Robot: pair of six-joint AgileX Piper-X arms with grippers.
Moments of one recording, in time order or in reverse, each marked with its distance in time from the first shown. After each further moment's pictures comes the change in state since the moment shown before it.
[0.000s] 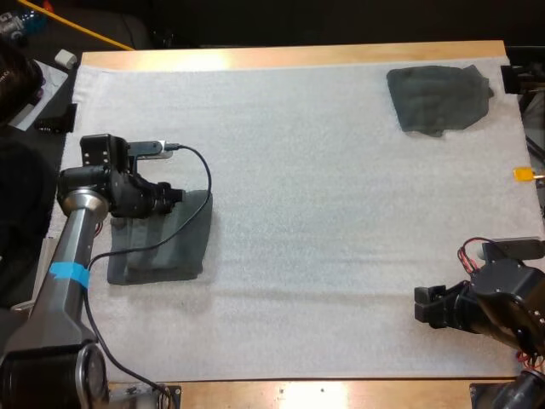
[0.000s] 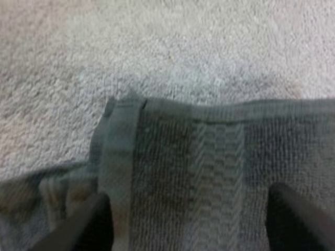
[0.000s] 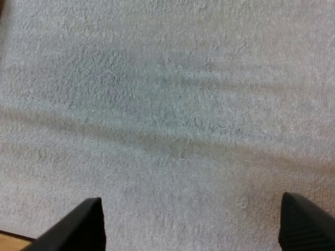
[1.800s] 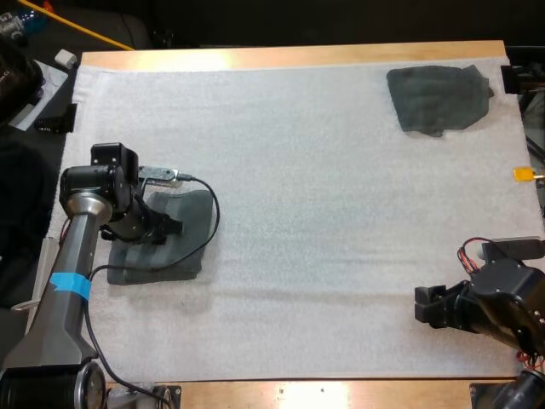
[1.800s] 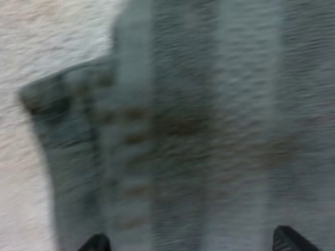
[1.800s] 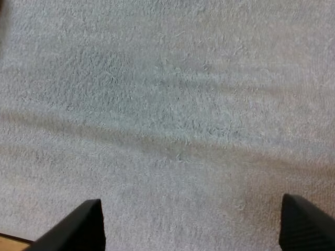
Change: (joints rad) left arm -0.048 -0.050 -0.014 0.302 -0.217 0.110; right arm 0.000 0.000 0.000 0.000 0.005 -0.006
